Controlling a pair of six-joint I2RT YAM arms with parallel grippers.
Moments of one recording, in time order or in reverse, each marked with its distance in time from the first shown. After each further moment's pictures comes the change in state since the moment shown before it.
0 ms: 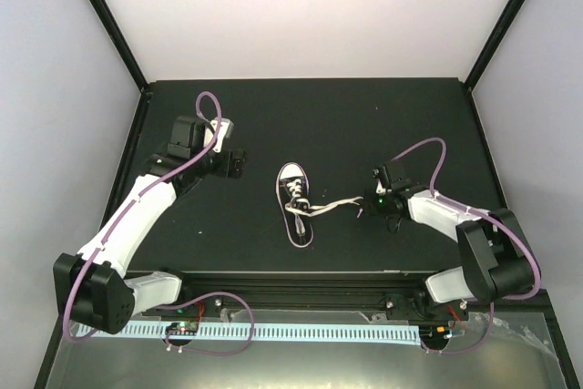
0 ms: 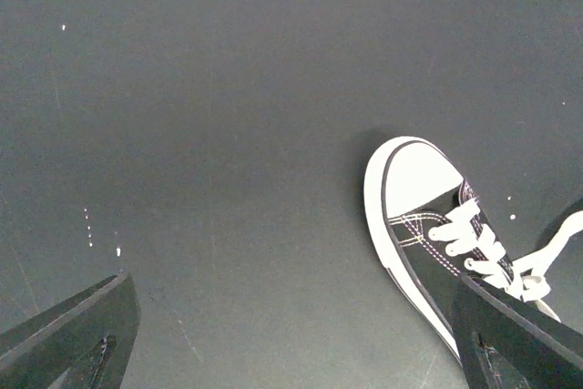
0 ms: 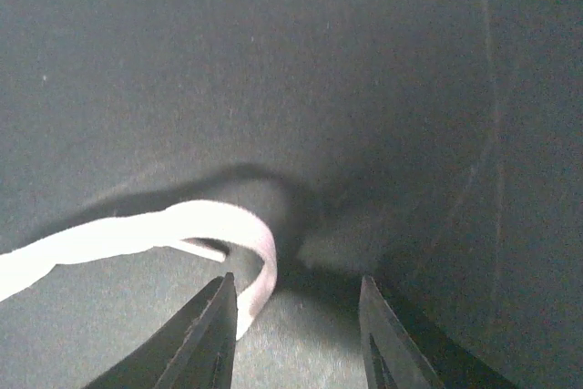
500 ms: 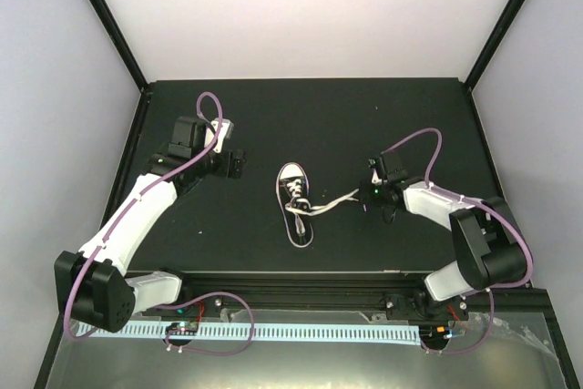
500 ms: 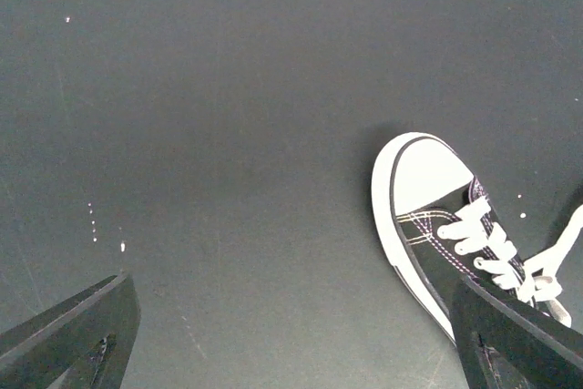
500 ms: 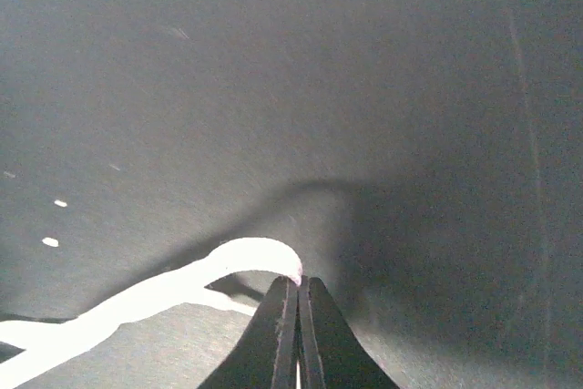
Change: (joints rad) left arm 0.000 0.015 -0.003 0.000 -0.008 0.000; right arm 0.000 0.103 0.074 0.078 -0.002 -0.013
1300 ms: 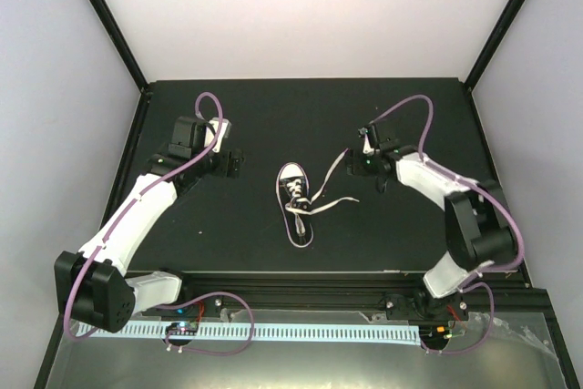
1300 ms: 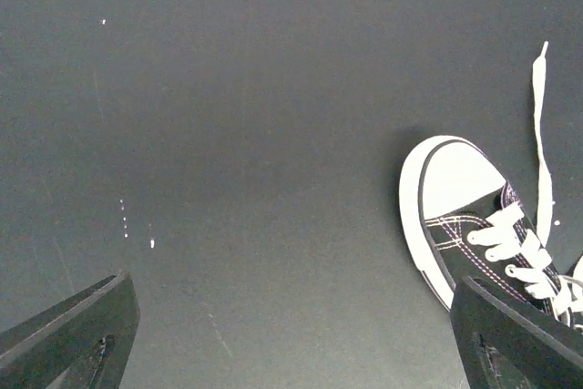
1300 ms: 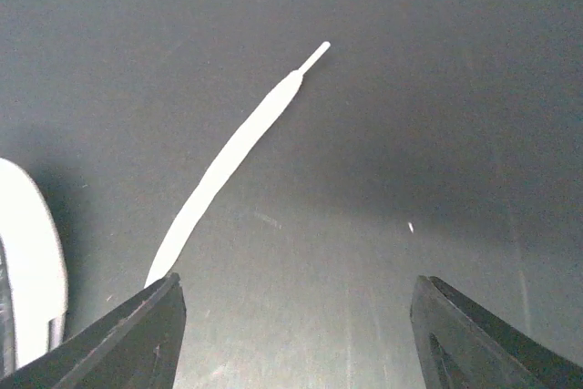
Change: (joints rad) left arm 0.000 0.000 -0.001 0.000 -0.061 0.007; right arm 0.000 0.183 0.369 -0.112 0.027 -0.124
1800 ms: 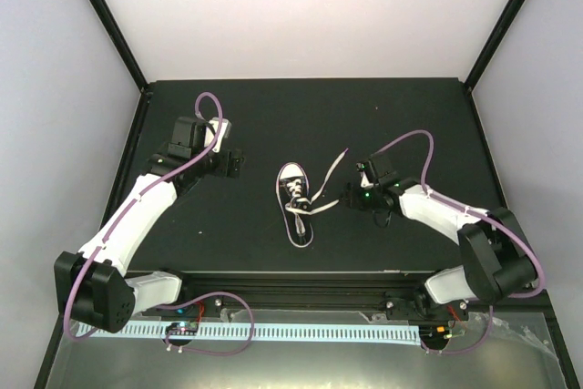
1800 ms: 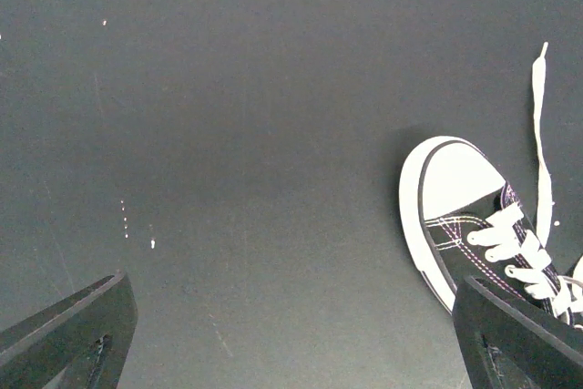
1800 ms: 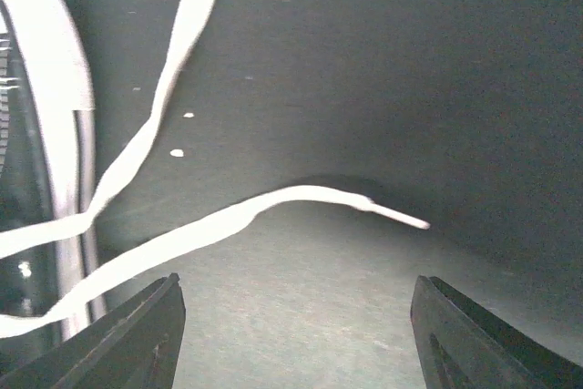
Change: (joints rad) left arm 0.000 -0.002 0.000 0.000 -0.001 0.000; right arm 0.097 -0.275 -0.328 -0.019 -0.080 0.196
